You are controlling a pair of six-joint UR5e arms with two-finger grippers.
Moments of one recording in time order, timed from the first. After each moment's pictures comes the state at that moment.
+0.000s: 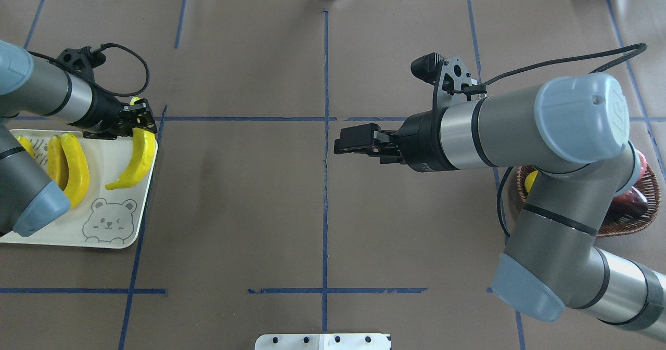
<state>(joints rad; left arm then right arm) -0.86 -1.75 -1.79 -2.02 -2.07 -1.33 0.59 -1.14 2.08 -1.10 1.91 1.43</state>
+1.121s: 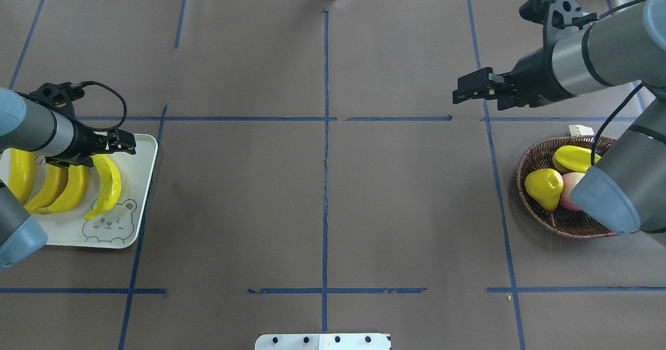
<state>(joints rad) -0.81 -1.64 -1.81 -2.02 -1.97 -1.30 0.92 -1.30 2.06 -1.38 2.12 1.01</state>
